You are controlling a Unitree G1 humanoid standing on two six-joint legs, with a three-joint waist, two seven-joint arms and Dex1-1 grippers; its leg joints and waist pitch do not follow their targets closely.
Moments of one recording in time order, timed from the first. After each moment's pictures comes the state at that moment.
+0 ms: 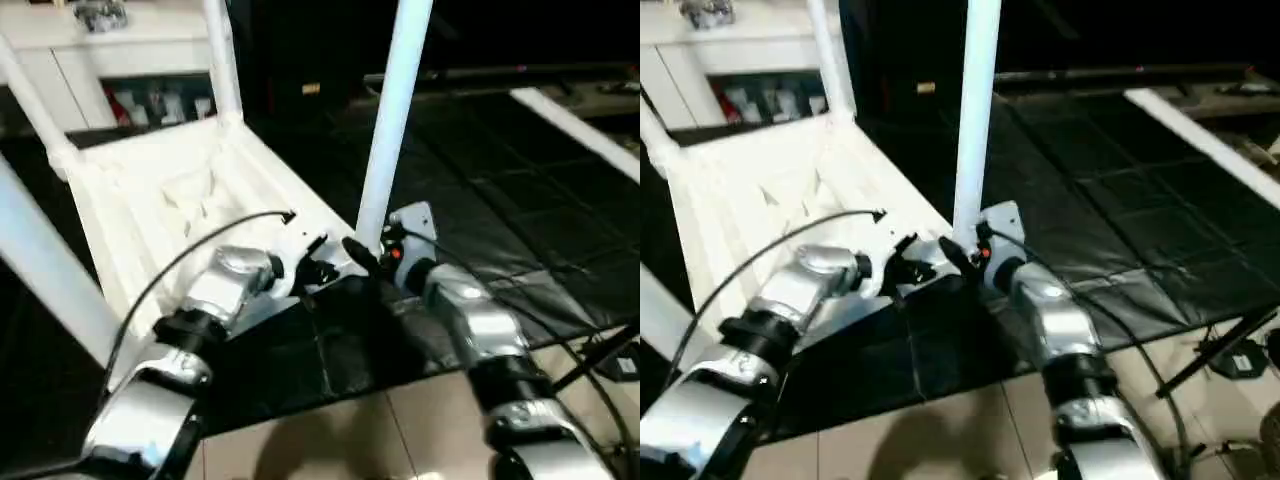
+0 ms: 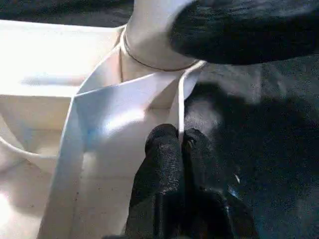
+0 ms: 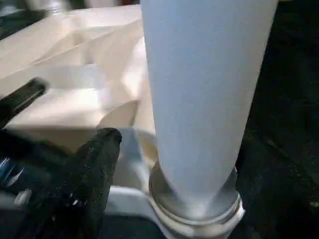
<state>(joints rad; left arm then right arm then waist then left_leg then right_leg) -0.71 0.20 -0.20 0.70 0.03 0.34 -0.93 -0.50 -0.13 0.02 0.47 0.13 0.25 0.65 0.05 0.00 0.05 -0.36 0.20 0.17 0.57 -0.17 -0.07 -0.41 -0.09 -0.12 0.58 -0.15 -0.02</state>
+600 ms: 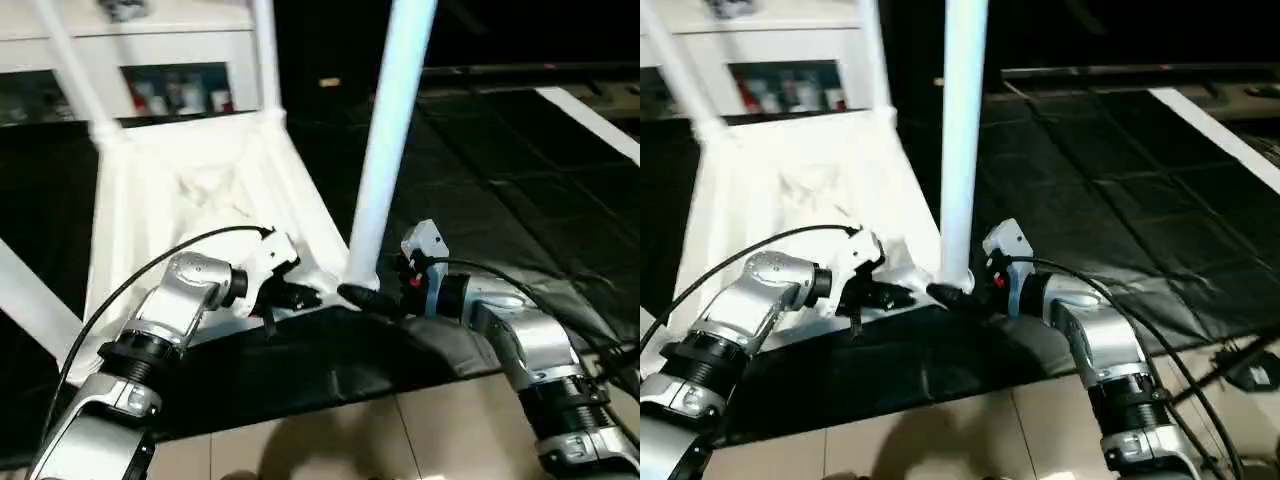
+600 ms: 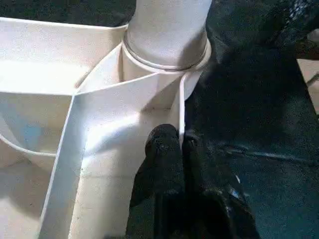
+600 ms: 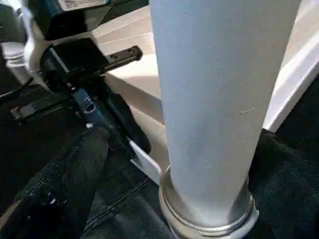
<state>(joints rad) -0.59 0.35 -0.25 0.49 -0.01 0.31 -1.20 -0.42 -0.30 0.12 0.27 0.23 0.37 1.01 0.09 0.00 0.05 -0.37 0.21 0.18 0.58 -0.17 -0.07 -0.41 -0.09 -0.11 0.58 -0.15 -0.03</state>
